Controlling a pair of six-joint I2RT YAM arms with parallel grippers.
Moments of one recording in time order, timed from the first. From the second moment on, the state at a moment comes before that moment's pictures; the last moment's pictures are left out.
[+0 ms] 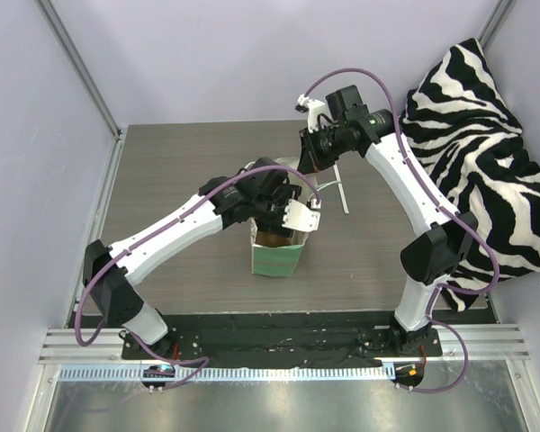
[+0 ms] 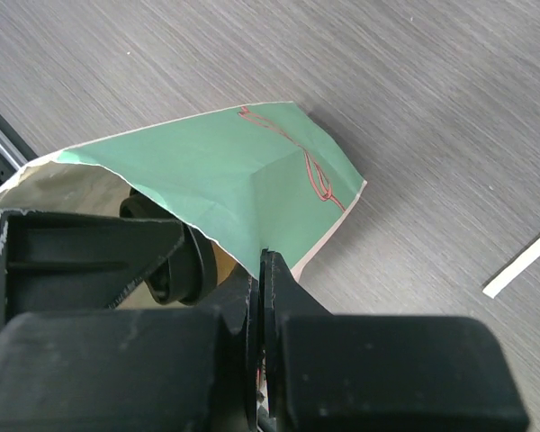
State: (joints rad) left arm -0.87 1.58 1.51 -0.80 0.06 1.03; right arm 0.44 1.82 1.99 -1.05 -0.44 -0.02
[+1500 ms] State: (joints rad) left arm -0.85 1.67 1.50 -0.78 -0.01 1.13; right arm 0.44 1.64 1.78 -0.89 -0.53 -0.25
